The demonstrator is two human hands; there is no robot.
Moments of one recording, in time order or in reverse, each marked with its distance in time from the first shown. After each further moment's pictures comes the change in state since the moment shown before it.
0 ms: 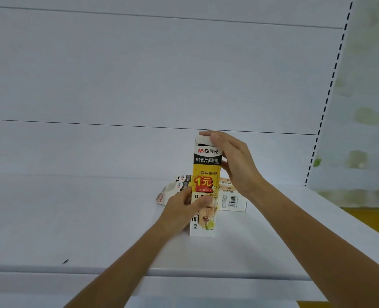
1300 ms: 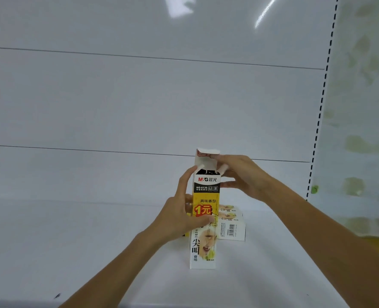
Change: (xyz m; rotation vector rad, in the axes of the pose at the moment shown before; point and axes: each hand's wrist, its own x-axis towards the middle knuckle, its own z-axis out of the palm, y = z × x) left_hand 0.013 0.043 -0.021 0.245 -0.022 0.247; right_hand 0.032 -0.027 -0.032 -0.138 -0.124 0.318
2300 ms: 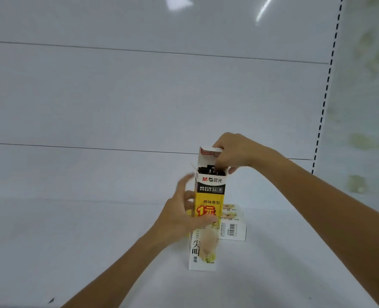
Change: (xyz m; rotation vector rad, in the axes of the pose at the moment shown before) left_hand 0.003 -0.008 0.006 -0.141 0.054 -0.075; right_hand 0.016 -0.051 0.007 -0.931 -0.050 0.022
